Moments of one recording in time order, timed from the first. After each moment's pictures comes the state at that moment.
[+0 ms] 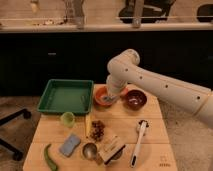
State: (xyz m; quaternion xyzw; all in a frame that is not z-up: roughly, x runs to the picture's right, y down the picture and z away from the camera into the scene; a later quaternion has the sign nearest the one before) arm 0.033 0.024 0.752 -0.21 -0.15 -0.27 0.93
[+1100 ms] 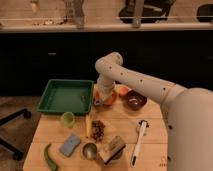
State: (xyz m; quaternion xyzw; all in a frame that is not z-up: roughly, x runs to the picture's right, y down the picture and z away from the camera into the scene) arm -0.004 0.055 0.829 -0.29 -0.17 -0.29 0.89
